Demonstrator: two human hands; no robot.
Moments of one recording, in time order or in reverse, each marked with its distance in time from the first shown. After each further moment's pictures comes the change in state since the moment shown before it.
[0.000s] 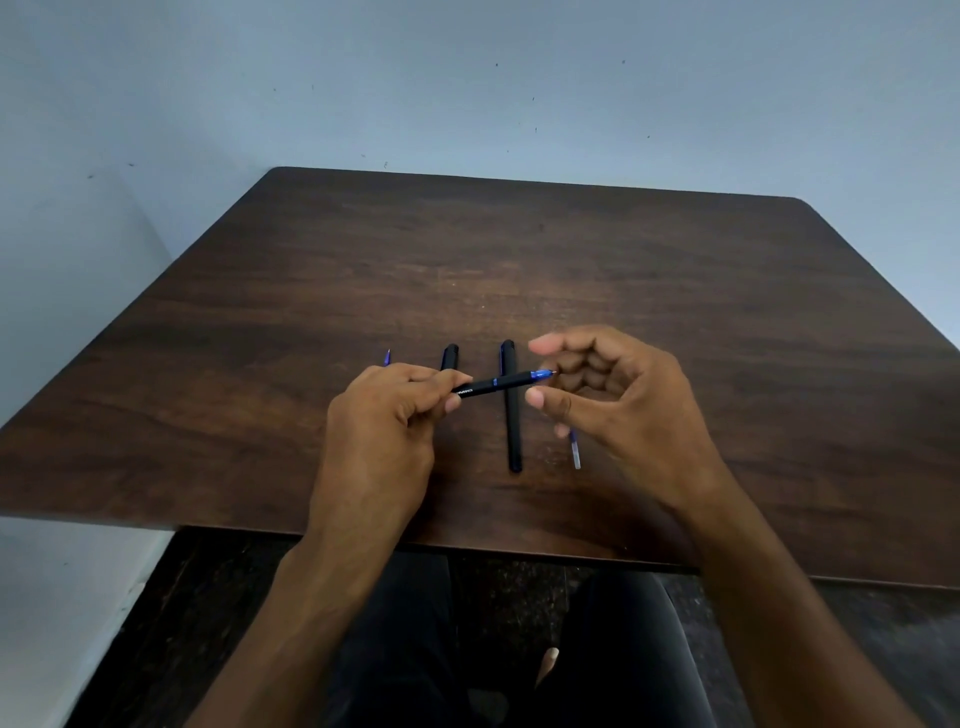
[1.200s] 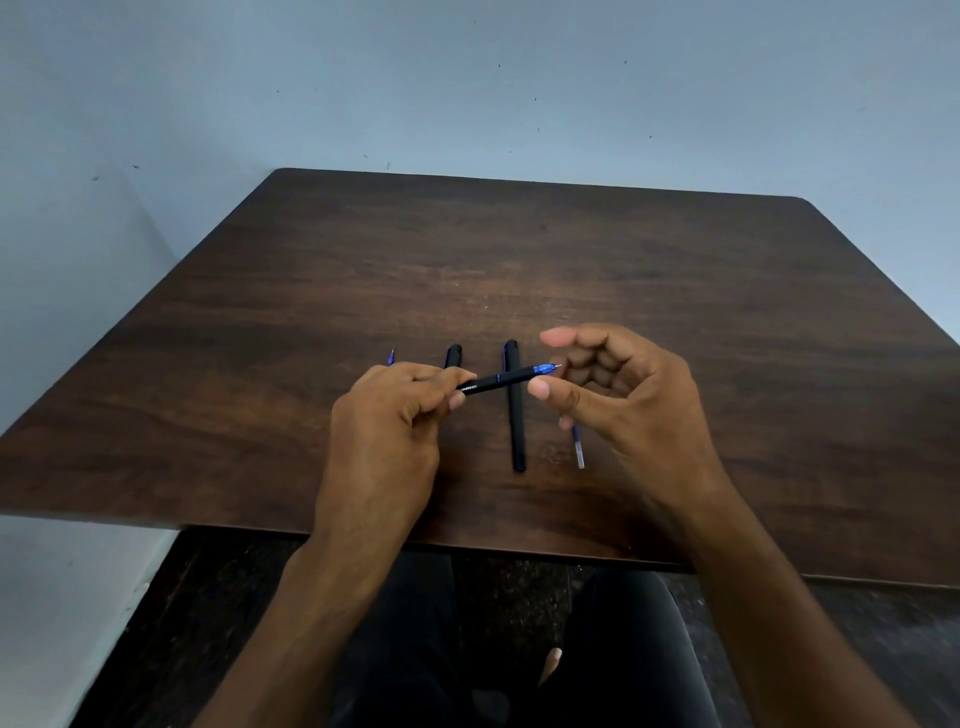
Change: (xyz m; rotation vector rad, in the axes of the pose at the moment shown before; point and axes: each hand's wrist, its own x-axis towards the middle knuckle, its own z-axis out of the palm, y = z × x) left_hand -0.001 0.003 0.000 -0.009 0.037 0.010; right_hand -0.001 0.007 0.003 0.085 0.078 -0.031
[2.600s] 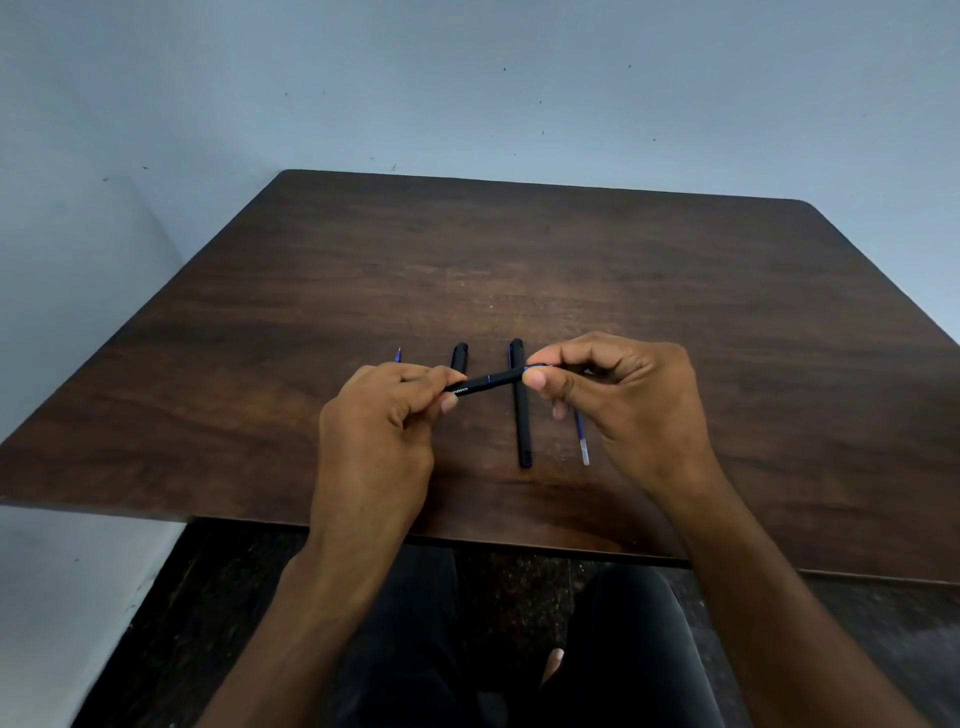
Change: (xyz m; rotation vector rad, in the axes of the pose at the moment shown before) left_hand -0.007 0.000 -0.011 0.004 0.048 -0.033; right_hand 0.005 -0.011 0.012 -0.121 0.072 -0.064
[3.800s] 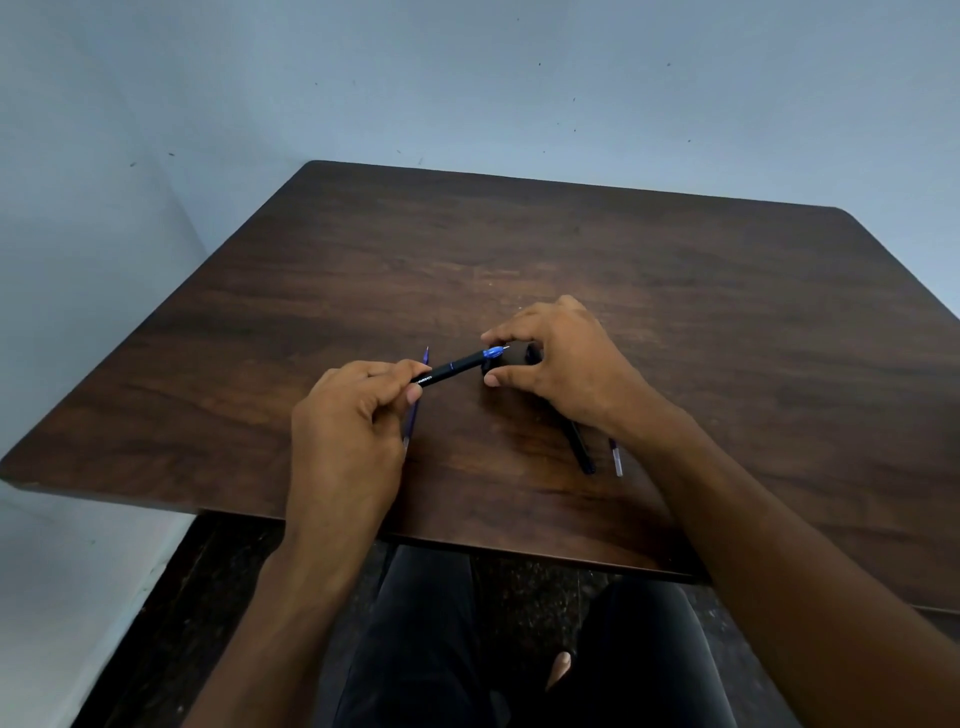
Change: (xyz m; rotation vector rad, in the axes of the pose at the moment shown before) left_hand 0.006 -0.042 -0.013 0.116 0.054 -0.105; right_hand 0.071 0.023 0.048 -0.741 -0.414 -0.062
